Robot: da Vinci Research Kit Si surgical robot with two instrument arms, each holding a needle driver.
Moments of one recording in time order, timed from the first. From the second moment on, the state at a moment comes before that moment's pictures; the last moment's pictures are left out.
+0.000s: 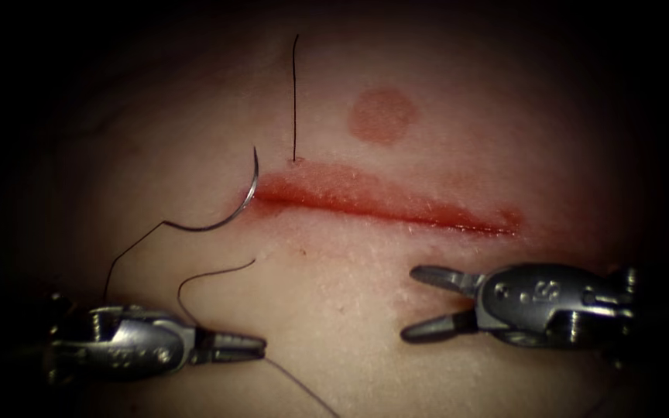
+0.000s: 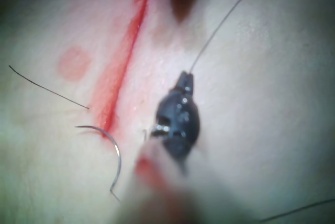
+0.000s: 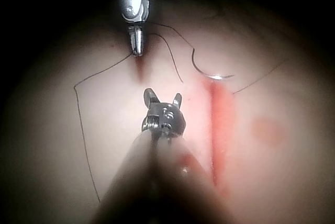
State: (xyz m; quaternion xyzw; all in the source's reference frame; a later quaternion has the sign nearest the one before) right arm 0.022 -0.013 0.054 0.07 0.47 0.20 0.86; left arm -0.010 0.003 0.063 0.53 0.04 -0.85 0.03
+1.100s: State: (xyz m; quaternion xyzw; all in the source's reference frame) right arm 0.020 -0.013 0.053 0.07 0.47 0.20 0.86; left arm -0.013 0.005 0.063 0.52 0.10 -0.84 -0.08
